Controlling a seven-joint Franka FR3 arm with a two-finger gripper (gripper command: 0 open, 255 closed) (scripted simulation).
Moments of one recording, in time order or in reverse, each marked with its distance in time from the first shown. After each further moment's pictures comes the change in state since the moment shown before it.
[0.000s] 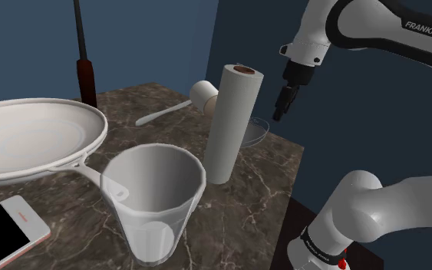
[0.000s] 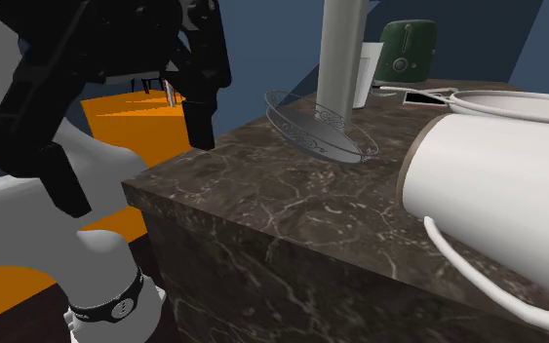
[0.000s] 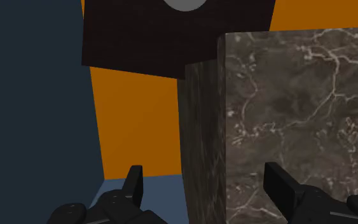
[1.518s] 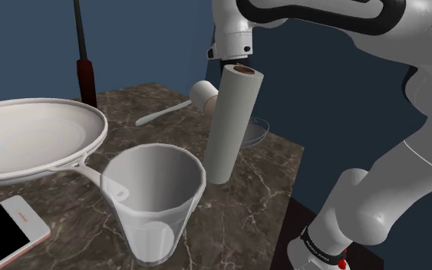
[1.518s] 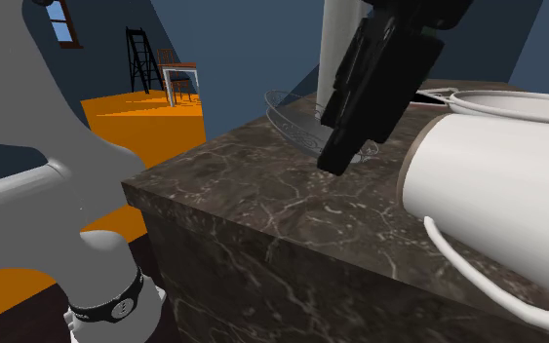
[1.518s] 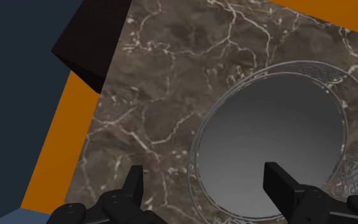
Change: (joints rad) arm 0.140 0.563 0.174 0.464 0.064 -0.242 -0.019
